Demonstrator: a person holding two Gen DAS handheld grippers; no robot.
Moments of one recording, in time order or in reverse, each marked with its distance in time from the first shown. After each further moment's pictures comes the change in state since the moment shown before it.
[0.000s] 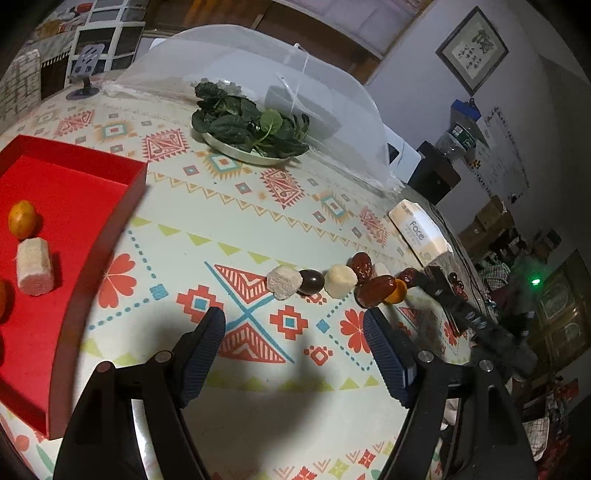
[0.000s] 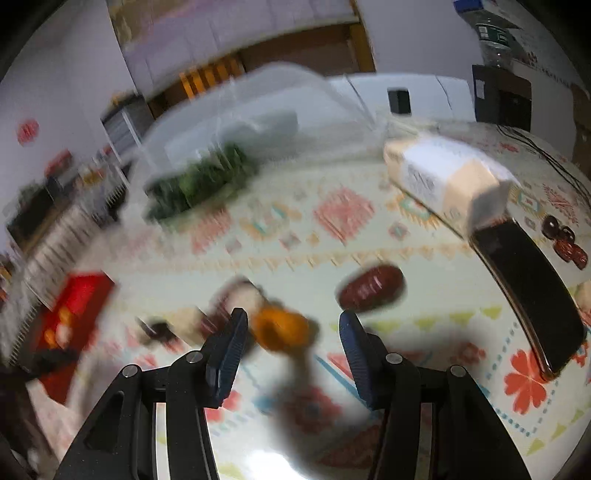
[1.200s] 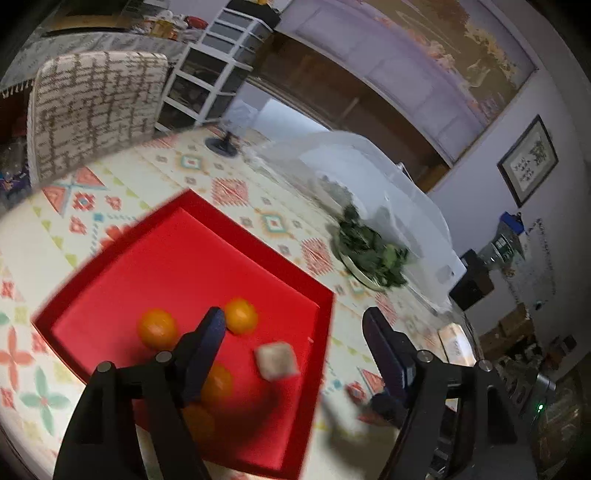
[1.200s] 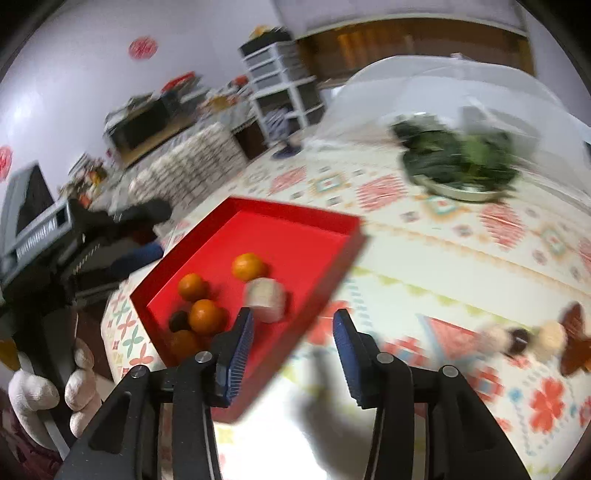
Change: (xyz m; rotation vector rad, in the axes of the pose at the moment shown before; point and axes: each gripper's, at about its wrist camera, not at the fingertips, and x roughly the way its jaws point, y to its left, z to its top) left arm -0.132 0.150 0.042 -0.265 -0.276 0.110; right arm 0.040 0.261 -0.043 -0.292 0.164 0.335
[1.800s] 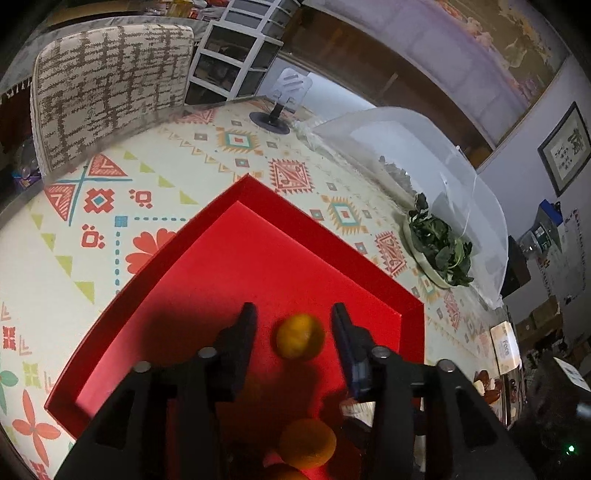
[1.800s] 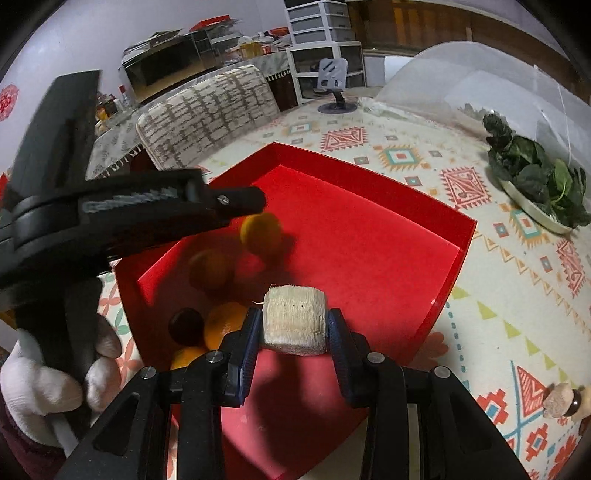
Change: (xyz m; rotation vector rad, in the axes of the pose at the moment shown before) left arm 0.051 0.066 0.032 -0.004 0.079 0.154; right arm 0.104 0.070 0.015 -0.178 0.188 0.009
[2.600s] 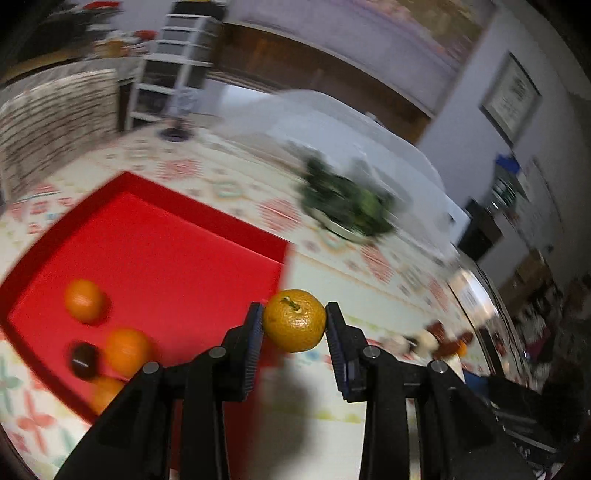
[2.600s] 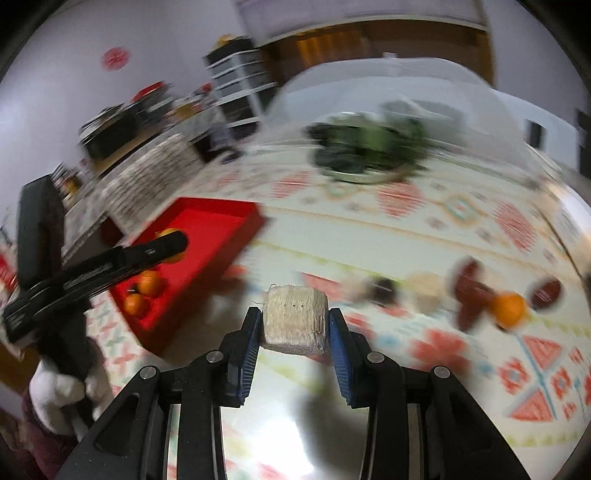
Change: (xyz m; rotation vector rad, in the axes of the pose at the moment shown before) left arm -0.023 -0.110 -0.070 0.182 -0.057 -0.089; right arm -0.156 -0.118 -0.089 0.195 -0.168 -0.089
